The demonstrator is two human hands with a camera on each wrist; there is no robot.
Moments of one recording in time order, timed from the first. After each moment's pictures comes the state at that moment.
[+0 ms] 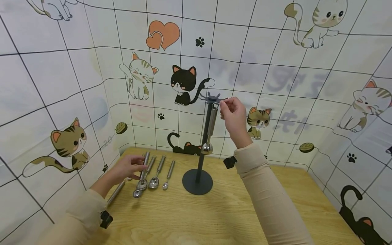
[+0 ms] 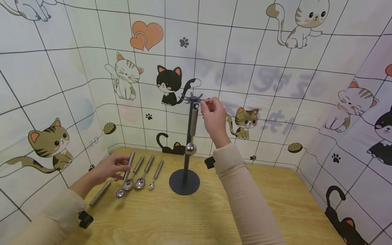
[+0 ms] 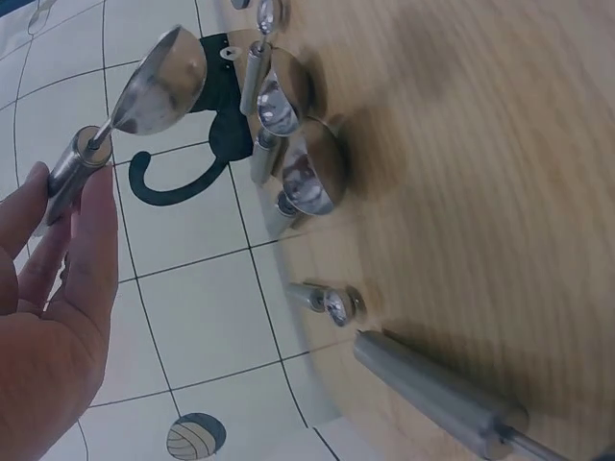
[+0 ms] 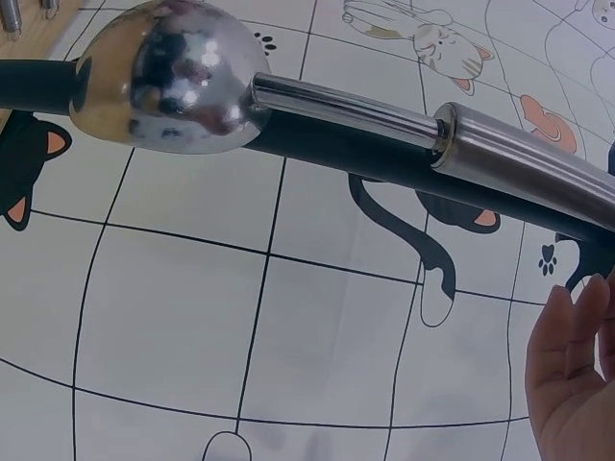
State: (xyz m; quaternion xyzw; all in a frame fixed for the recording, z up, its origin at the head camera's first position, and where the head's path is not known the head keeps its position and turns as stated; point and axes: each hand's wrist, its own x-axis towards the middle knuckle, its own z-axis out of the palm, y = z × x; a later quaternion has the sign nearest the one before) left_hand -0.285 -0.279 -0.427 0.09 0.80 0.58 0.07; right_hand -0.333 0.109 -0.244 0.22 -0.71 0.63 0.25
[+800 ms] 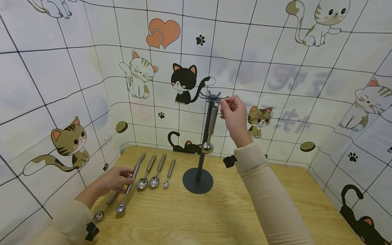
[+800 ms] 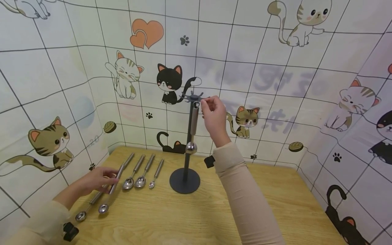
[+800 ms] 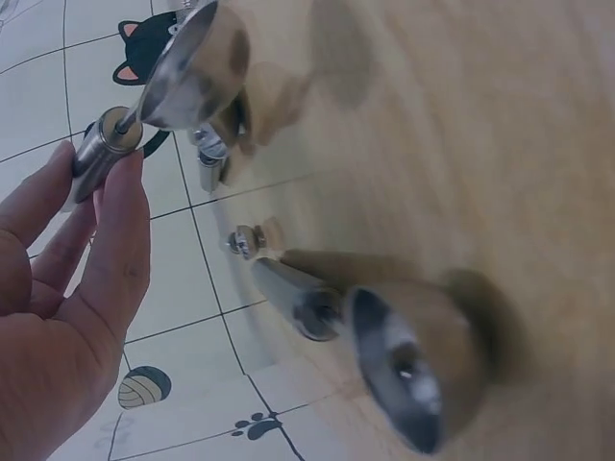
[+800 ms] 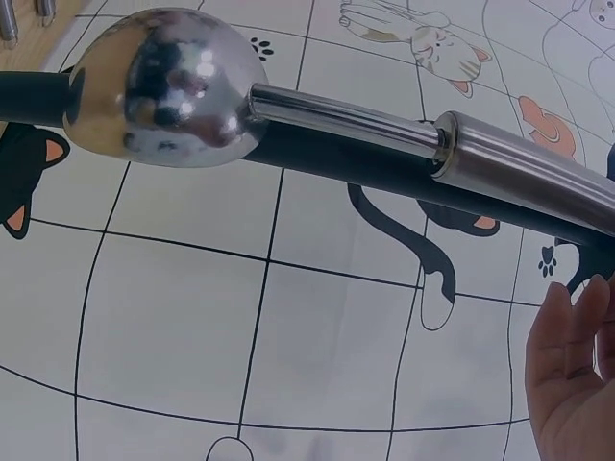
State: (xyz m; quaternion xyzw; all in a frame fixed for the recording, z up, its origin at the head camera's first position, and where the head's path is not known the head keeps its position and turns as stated) left_hand -0.250 -0.316 -0.453 0.05 0.83 0.54 0.12; right_hand -0.333 0.107 -0.243 0.21 -0.70 0.64 0.24
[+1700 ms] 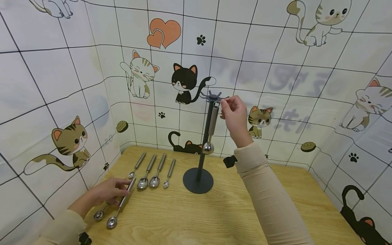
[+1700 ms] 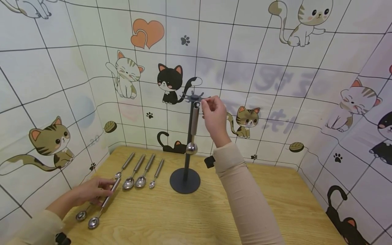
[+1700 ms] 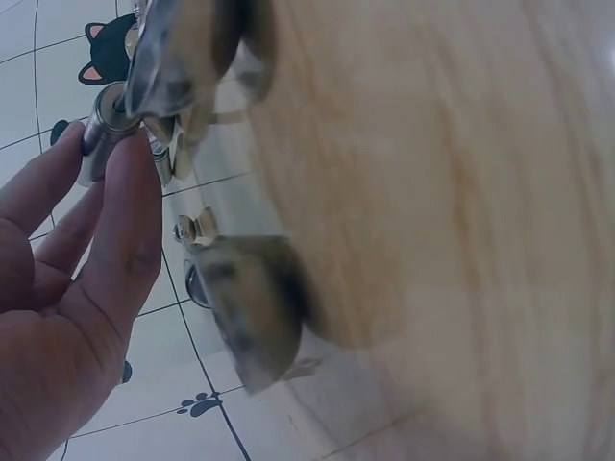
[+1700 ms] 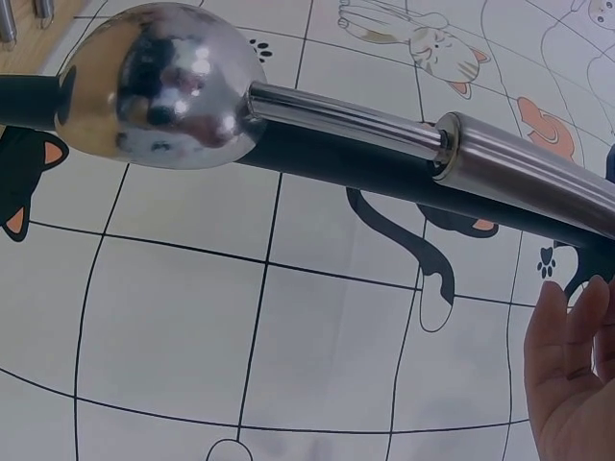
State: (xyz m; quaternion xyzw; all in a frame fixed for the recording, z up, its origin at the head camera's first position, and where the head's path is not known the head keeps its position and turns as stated) left_hand -0.229 -0.332 -0.473 0.05 0.82 0.54 0.19; right_hand -0.332 0.107 -0.244 0.21 -0.70 0.64 0.24
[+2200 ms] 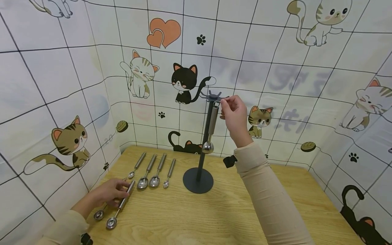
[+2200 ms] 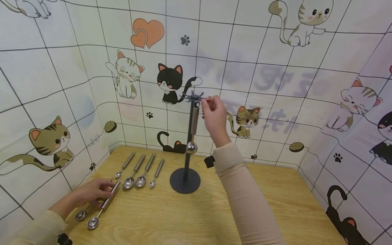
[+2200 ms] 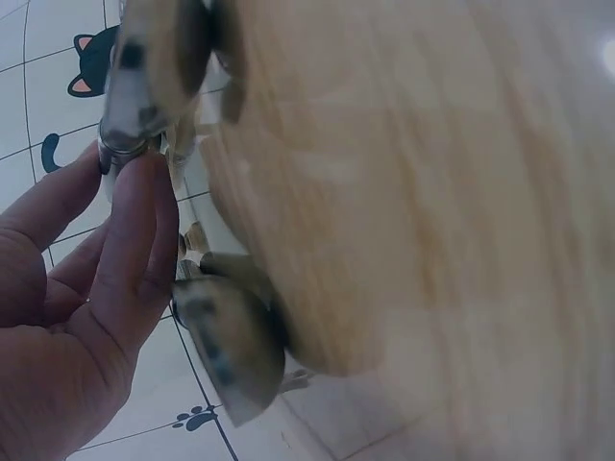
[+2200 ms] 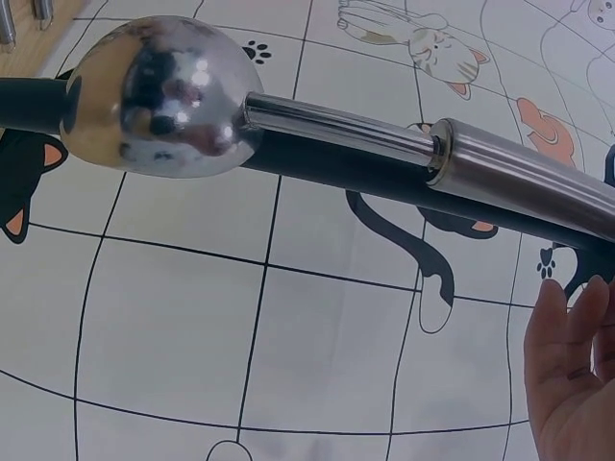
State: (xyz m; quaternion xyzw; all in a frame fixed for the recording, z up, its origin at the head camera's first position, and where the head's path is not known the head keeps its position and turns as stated) left_hand -0.231 -0.327 -0.482 0.00 0.85 0.51 0.16; right_hand -0.333 0.107 -0.243 0.21 -0.70 0.64 0.24
